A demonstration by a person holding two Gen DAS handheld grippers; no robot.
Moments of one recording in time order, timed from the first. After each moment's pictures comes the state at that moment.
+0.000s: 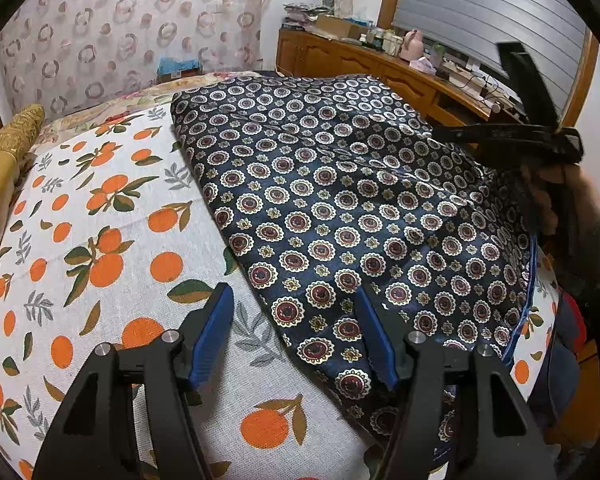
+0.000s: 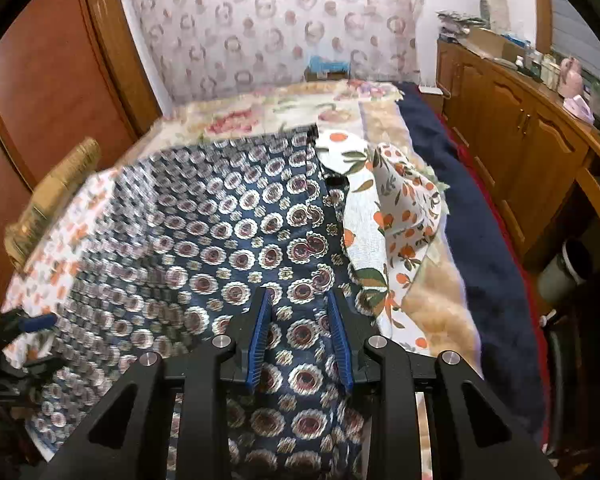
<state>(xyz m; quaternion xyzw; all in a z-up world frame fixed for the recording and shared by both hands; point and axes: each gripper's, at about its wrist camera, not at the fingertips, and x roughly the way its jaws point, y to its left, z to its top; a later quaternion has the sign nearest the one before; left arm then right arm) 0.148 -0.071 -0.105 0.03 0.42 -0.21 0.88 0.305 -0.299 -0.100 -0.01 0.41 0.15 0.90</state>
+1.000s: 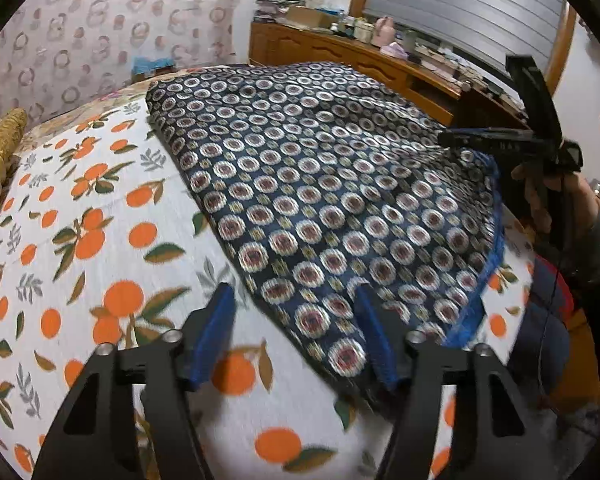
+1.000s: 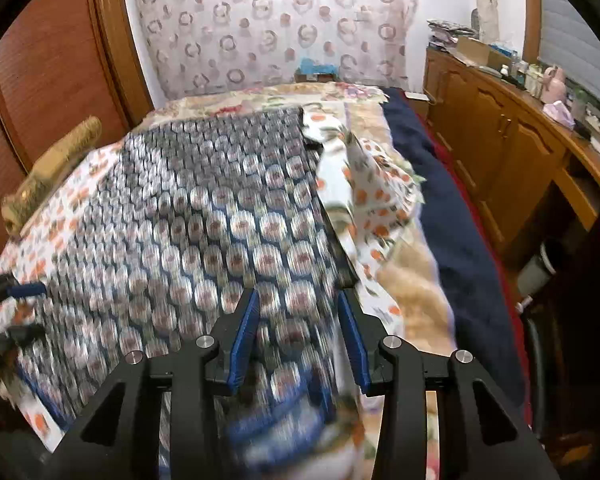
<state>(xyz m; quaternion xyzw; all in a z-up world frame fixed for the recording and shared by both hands) 0.115 -0.072 -0.103 0.04 0.43 -0.26 0.86 0.236 -0.318 -0.095 -0.03 0.40 0.12 0.91</state>
